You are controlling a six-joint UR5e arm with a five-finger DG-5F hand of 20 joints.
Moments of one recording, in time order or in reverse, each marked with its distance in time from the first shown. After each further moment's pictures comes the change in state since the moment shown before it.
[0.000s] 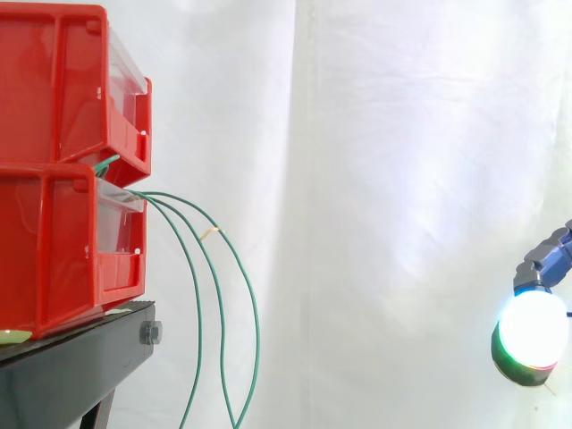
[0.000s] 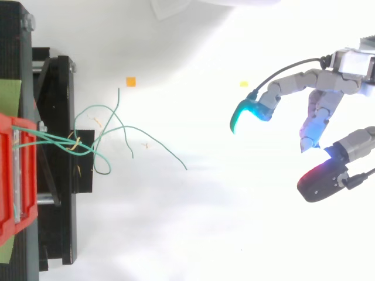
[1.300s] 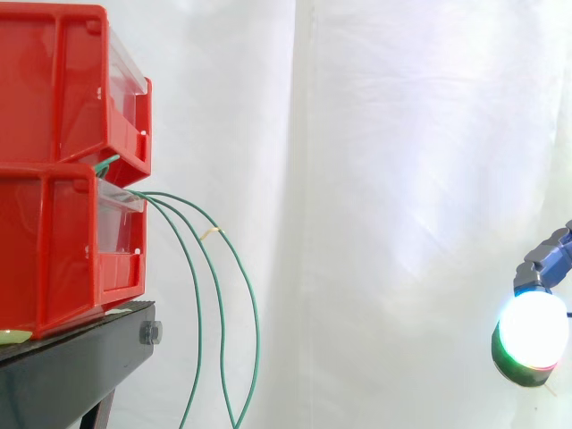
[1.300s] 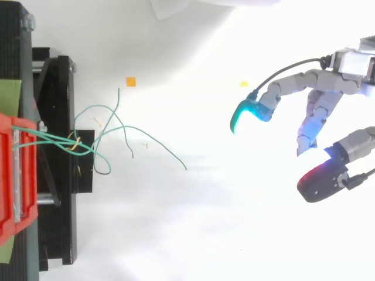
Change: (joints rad) arm 0.000 0.000 0.000 0.000 0.000 0.000
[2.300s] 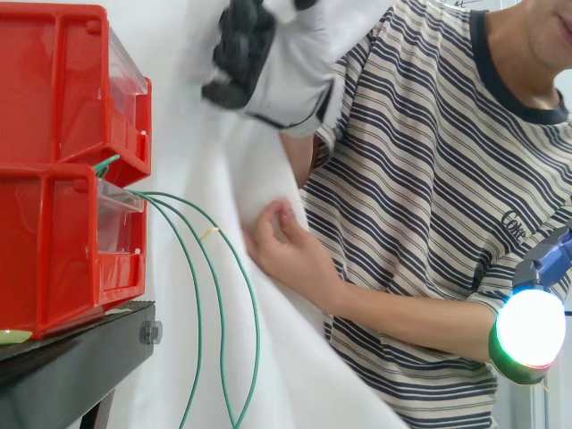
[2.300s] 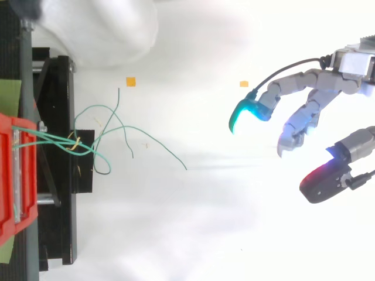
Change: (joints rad) arm -0.001 0.000 0.000 0.000 0.000 0.000
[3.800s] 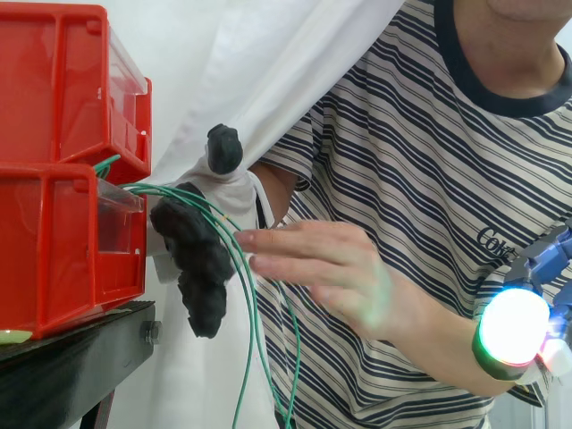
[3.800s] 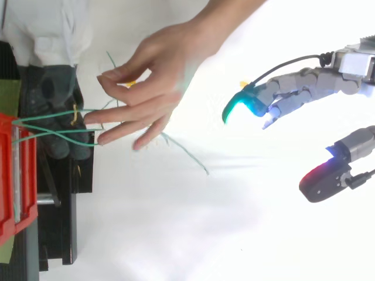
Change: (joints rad) arm 0.000 0.000 0.000 0.000 0.000 0.000
